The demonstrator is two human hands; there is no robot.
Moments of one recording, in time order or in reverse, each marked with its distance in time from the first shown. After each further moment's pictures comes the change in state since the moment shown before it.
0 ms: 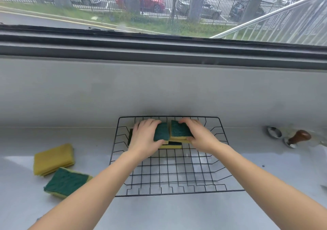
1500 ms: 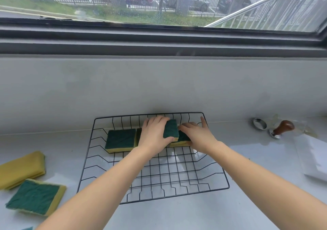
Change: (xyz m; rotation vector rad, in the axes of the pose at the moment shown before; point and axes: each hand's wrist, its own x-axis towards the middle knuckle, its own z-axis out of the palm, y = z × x) left_hand 0.038 0.072 0.046 -0.057 -0.064 0.051; right_hand -0.009 0.073 0.007 -0.420 -0.090 -0.016
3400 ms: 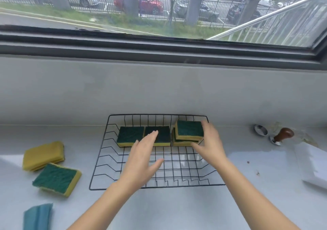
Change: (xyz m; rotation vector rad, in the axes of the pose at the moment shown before) left_hand -0.120 -0.012 -0.032 -0.198 0.055 -0.014; right_hand -0.057 -0.028 -0.016 0.477 0.309 0.350
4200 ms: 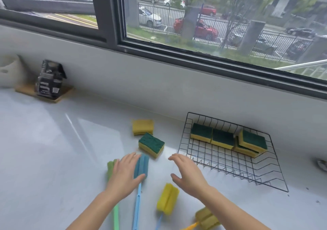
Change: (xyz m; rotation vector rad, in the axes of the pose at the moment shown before) left_hand -0.255 -0.121 -0.138 0.228 0.062 -0.473; right_hand -0.177 -0.230 0.113 -0.085 -0.362 -0.653
